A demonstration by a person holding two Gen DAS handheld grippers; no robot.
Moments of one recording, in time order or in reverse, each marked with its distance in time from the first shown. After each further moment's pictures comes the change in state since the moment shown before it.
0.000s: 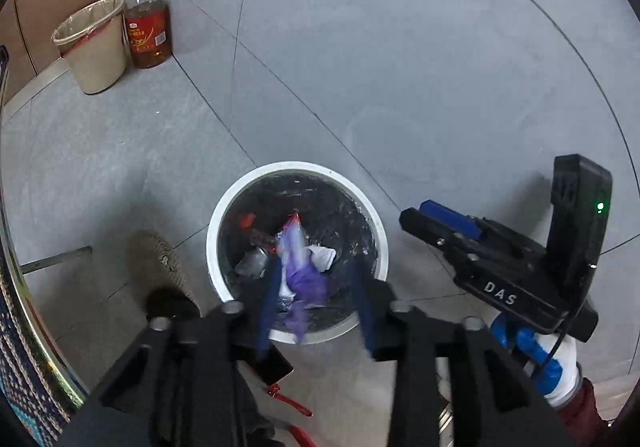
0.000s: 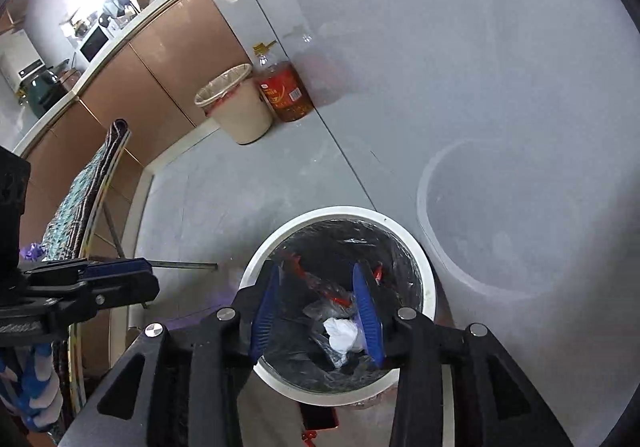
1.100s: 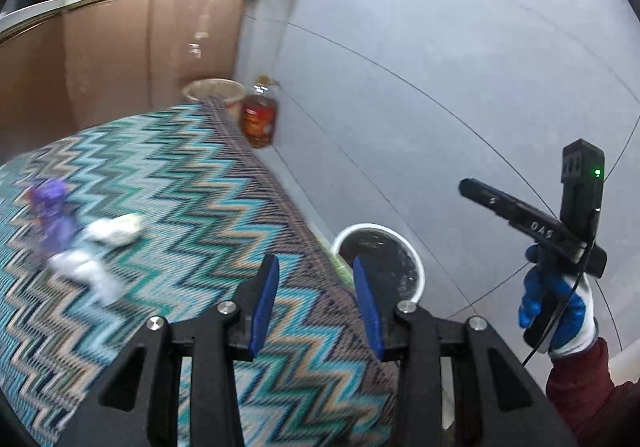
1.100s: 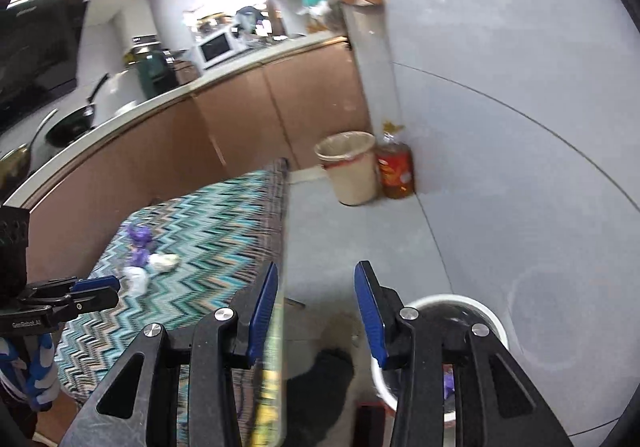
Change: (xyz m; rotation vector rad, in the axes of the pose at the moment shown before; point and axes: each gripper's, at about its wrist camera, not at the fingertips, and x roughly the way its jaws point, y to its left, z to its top) left arm -0.291 0.095 -0.161 -0.155 -0.425 0.155; right arm -0.121 0.200 -0.006 -0.325 -0.223 0.193
